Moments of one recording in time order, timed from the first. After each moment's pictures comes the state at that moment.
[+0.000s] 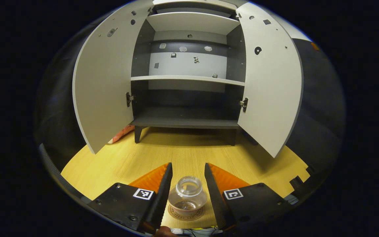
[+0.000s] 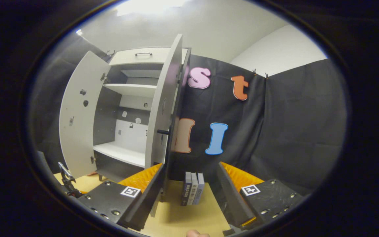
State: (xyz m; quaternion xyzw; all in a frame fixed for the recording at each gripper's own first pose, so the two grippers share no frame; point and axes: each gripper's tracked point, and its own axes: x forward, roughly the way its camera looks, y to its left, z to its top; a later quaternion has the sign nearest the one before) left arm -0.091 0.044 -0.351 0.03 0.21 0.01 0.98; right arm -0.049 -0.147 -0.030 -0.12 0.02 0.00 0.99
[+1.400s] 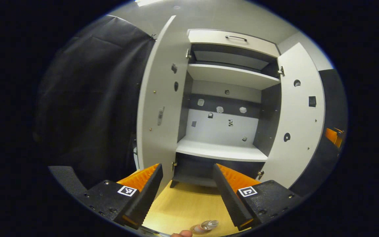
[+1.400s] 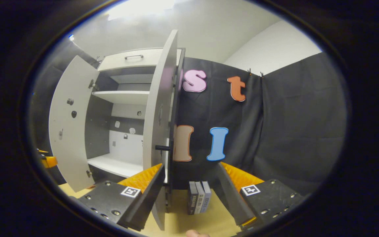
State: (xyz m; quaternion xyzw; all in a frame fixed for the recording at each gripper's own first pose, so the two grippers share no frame) left arm -0.096 0.143 -0.076 0.00 0.06 0.14 0.99; right arm 0.018 -0.122 -0.028 -0.09 0.00 -0.03 1.00
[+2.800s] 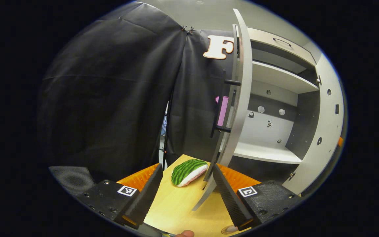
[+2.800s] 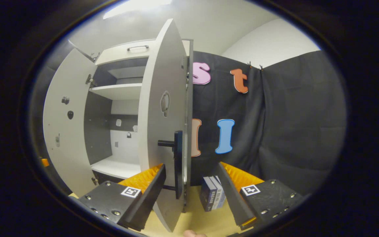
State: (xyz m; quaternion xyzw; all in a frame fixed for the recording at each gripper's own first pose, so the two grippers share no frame) left arm -0.101 0.306 -0.091 -0.03 0.08 0.20 0.98; right arm 0.039 -0.027 -0.057 -0.06 0.02 -0.05 1.00
